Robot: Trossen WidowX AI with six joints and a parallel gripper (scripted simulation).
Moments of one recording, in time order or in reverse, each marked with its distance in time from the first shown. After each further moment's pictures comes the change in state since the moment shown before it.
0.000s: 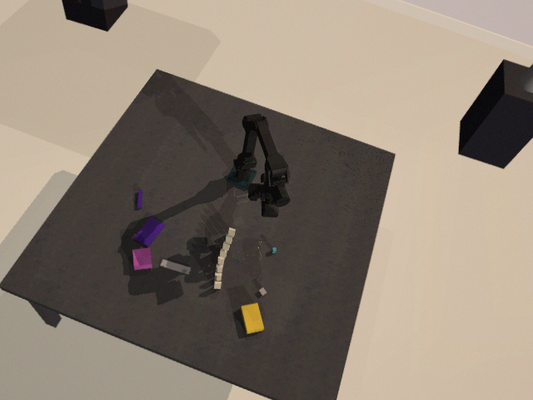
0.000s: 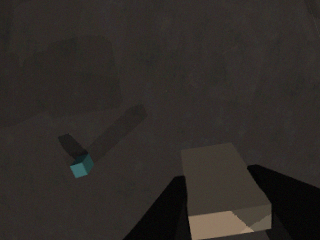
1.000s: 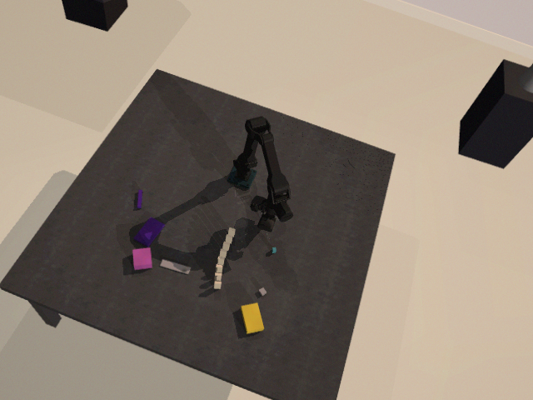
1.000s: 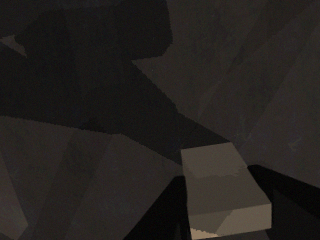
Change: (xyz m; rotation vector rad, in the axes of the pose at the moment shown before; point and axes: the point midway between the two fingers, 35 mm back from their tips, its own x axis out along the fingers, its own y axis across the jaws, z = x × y) arm 0.131 -0.011 -0.028 0.327 -0.001 0.005
